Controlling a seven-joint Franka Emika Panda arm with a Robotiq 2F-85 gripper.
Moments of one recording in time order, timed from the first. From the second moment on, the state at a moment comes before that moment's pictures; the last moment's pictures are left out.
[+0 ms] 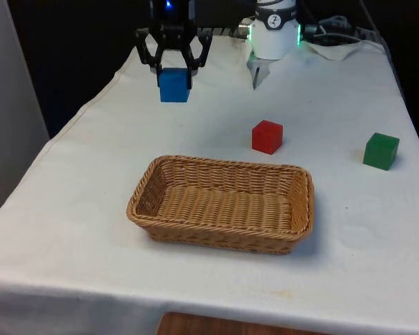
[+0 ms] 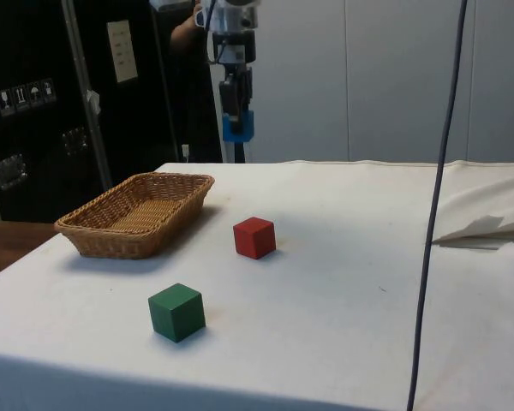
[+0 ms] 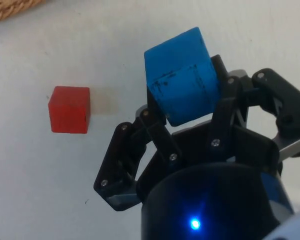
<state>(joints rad) 0.04 0.25 -0.31 -2.05 0.04 2.38 -0.38</state>
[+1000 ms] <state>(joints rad) 0.04 0.40 -0.28 -1.80 0.04 2.26 -0.37</state>
